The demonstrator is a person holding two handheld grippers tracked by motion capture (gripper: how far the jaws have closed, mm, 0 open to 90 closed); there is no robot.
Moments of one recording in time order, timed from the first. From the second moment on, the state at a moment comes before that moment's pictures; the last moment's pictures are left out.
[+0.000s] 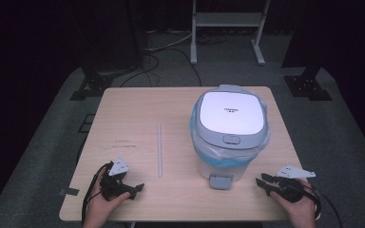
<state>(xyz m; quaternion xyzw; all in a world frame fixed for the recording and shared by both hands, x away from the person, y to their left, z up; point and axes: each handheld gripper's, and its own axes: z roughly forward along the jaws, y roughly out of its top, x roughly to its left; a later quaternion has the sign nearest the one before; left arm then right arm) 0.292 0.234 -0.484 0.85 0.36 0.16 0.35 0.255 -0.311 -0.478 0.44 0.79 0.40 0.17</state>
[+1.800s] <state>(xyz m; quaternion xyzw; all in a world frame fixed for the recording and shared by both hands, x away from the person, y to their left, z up) 0.292 0.234 -0.484 0.85 0.36 0.16 0.35 0.252 -0.237 -0.462 0.35 0.80 0.48 0.11</state>
